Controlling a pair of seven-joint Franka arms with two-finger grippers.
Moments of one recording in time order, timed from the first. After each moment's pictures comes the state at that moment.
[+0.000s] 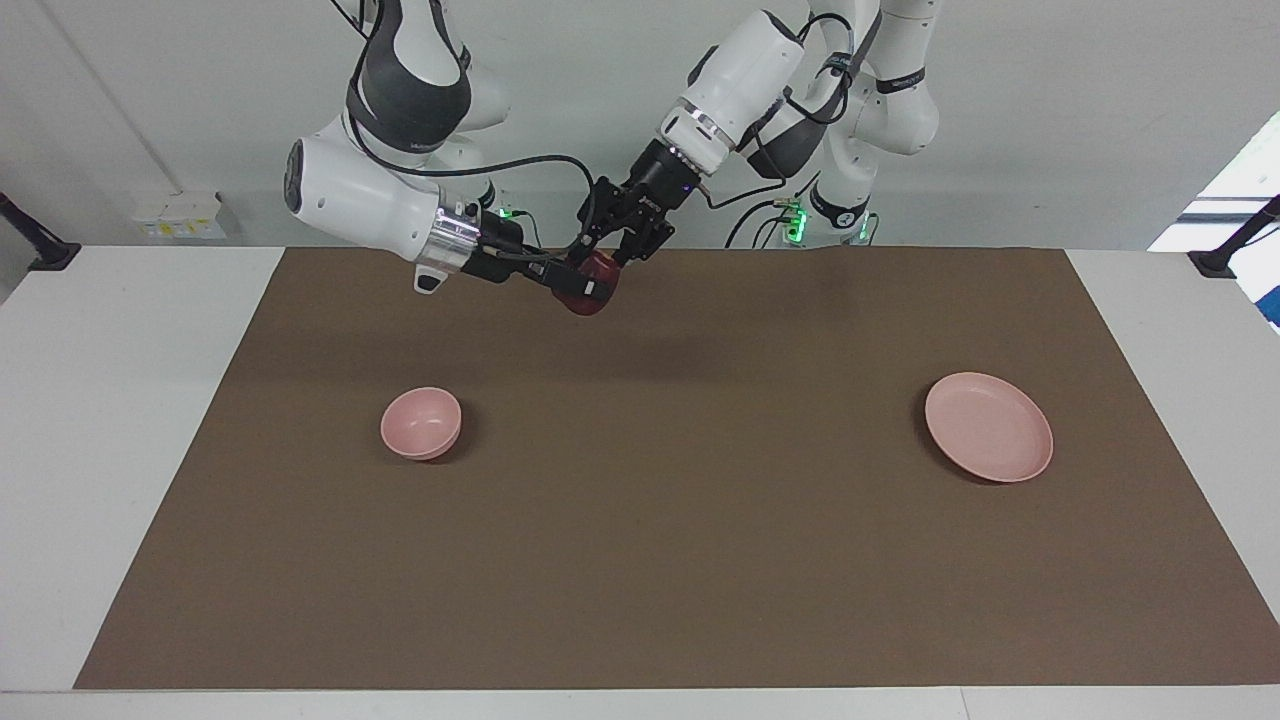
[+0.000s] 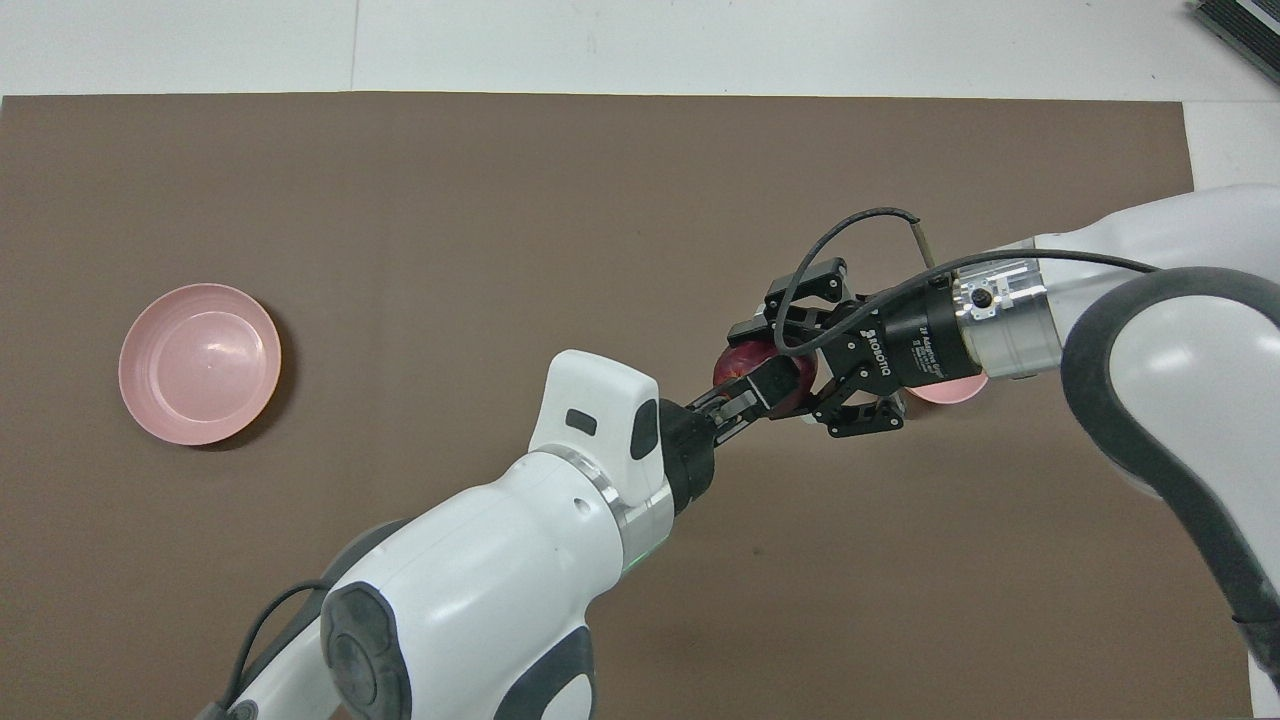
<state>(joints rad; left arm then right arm) -0.75 -0.03 -0.09 -2.02 -0.53 2.84 -0.90 0.22 0.05 -0.05 -1.86 0.96 1.78 0.69</state>
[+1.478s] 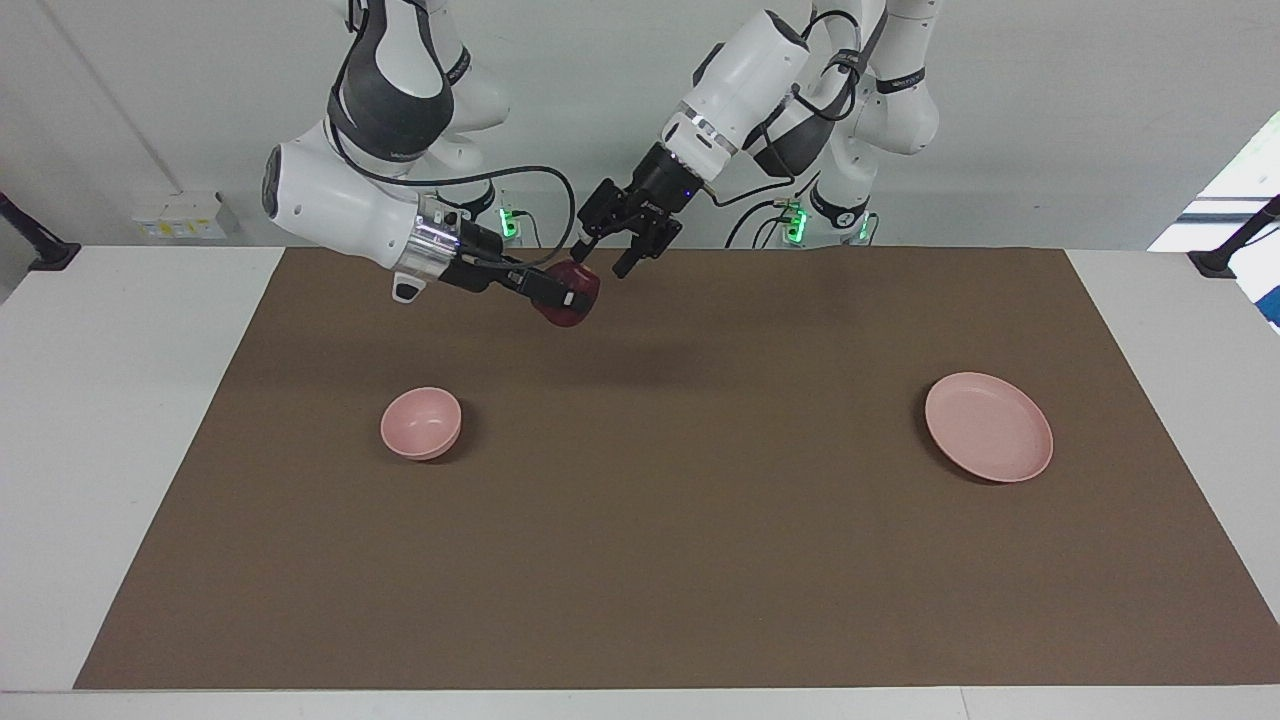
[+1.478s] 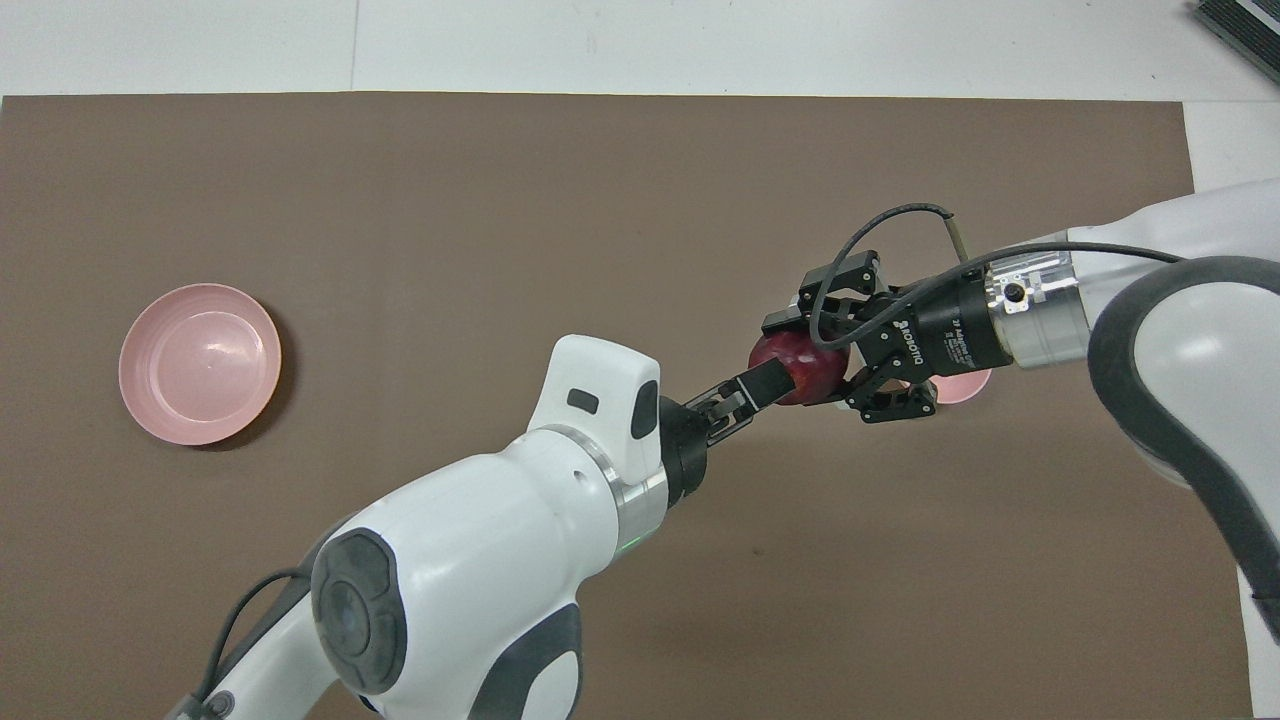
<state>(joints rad) -0.74 -0.03 -0.07 -1.99 -0.53 2.66 -0.89 0.18 0.05 -0.05 -1.86 0.90 1.78 0.62</state>
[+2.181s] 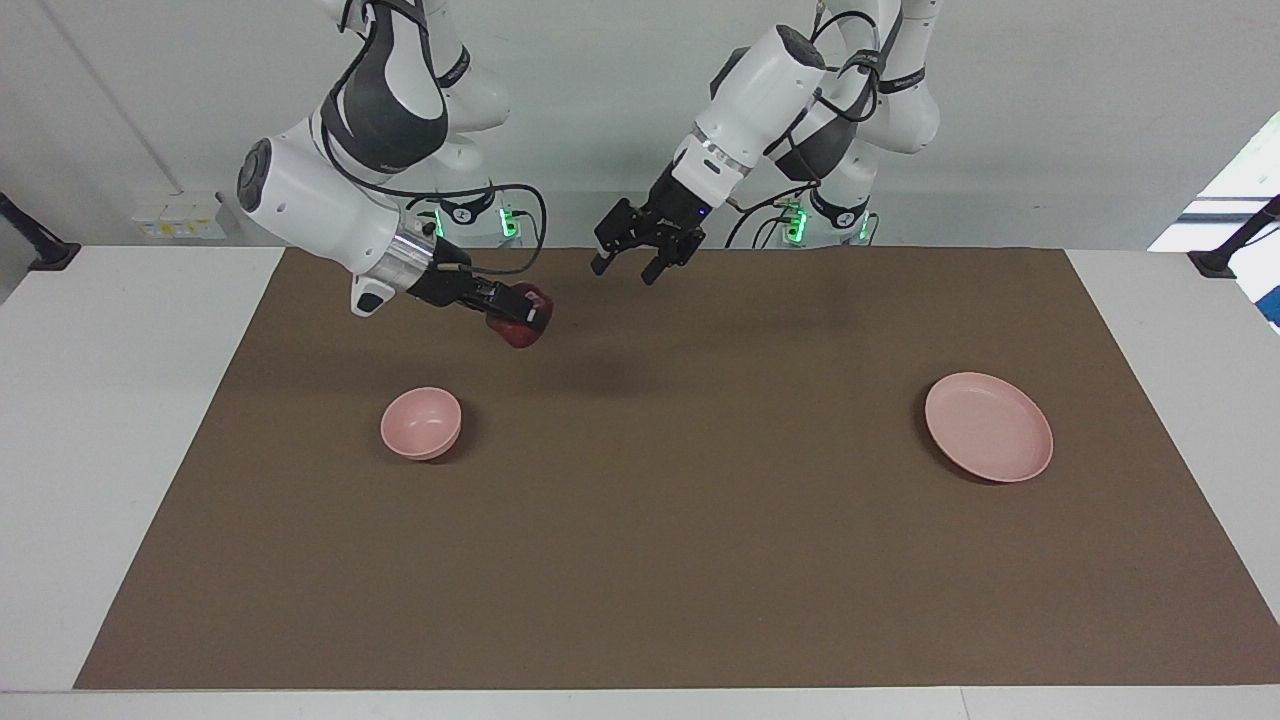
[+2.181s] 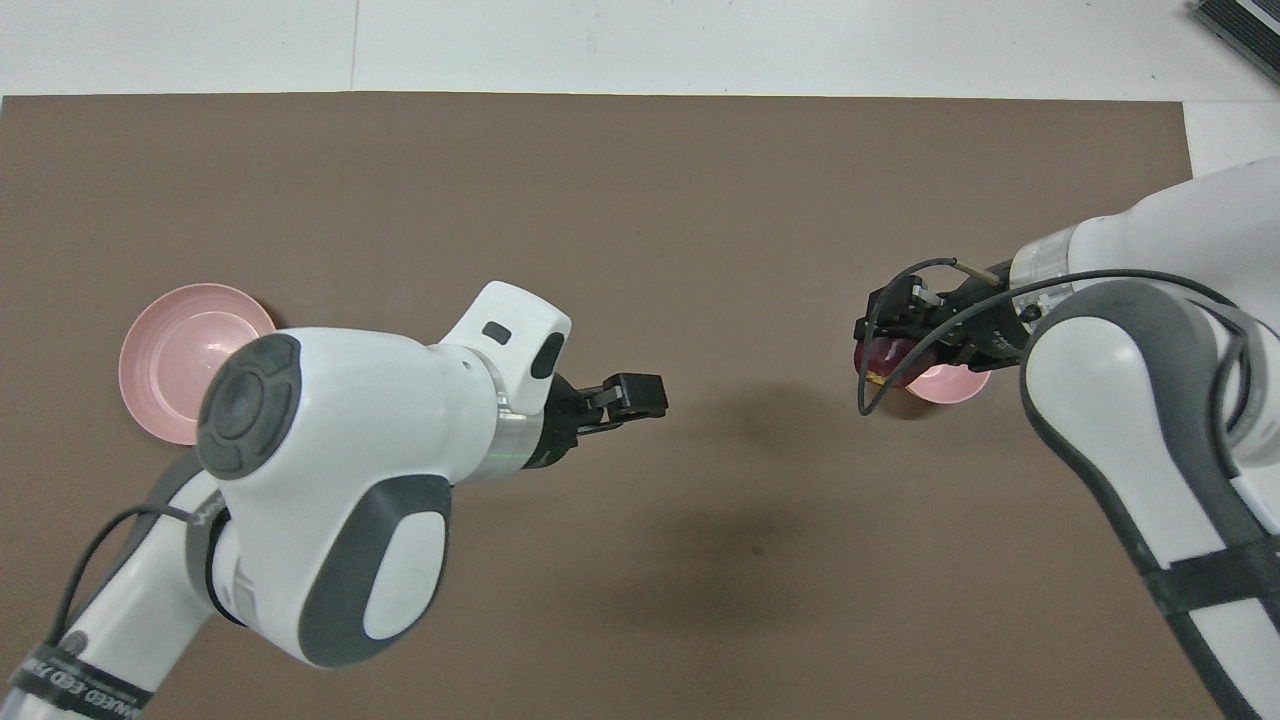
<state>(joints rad) -0.52 -0.03 -0.06 -1.97 -0.51 2.15 -0.51 0.15 0.12 -0.06 -1.86 0.37 1.96 0.23</state>
